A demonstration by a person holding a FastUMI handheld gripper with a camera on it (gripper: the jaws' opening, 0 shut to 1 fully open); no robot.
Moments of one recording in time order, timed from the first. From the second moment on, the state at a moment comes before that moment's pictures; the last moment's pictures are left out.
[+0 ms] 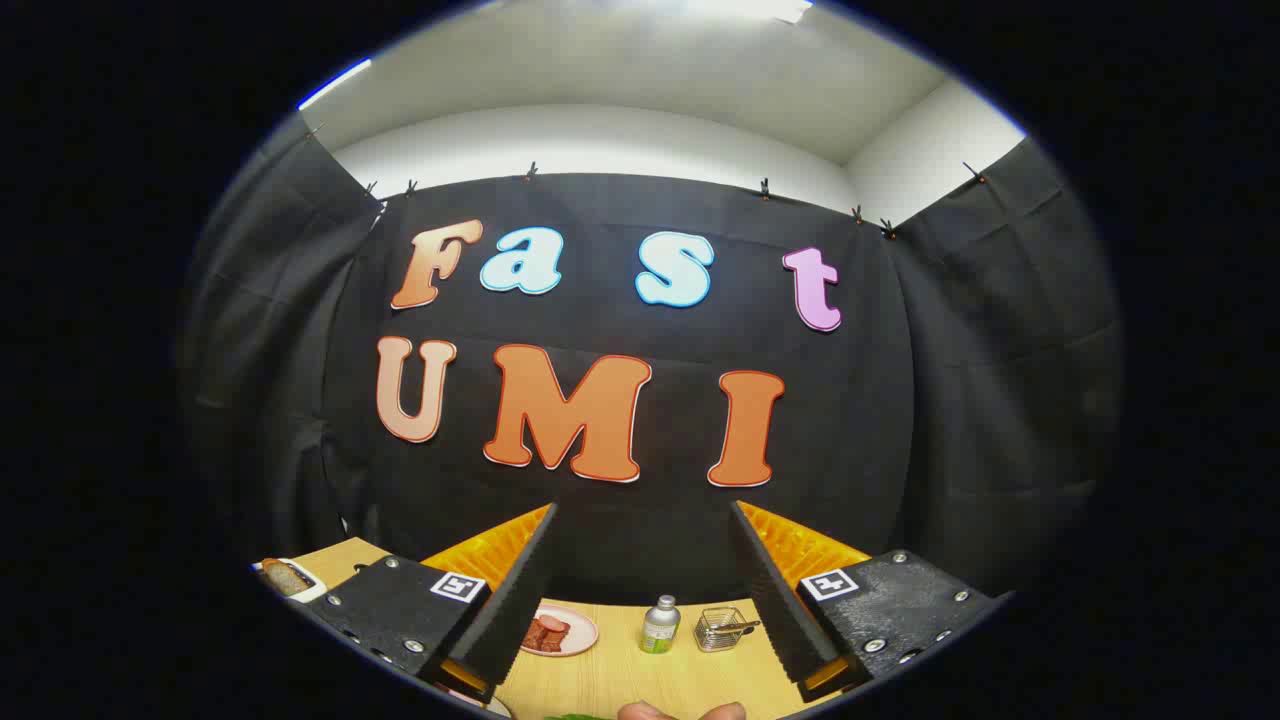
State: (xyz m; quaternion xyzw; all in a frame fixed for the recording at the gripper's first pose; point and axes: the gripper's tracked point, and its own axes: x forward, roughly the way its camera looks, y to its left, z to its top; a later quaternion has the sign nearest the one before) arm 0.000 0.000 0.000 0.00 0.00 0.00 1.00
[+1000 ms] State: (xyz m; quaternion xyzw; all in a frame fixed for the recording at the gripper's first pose) arm -0.016 0.021 -0.010 -0.02 0.03 0.01 1.00
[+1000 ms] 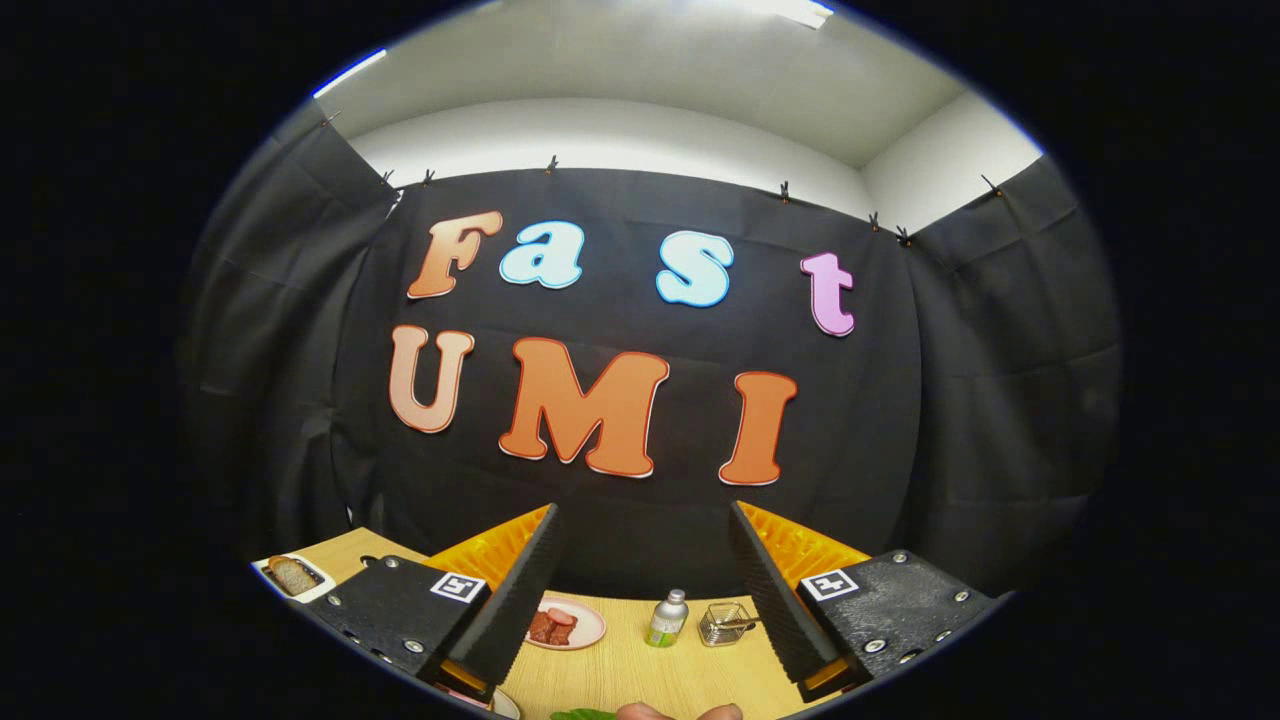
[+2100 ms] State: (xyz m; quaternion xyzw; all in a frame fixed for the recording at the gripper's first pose) arm -0.116 0.047 -0.341 -0.01 0.47 0.10 0.88
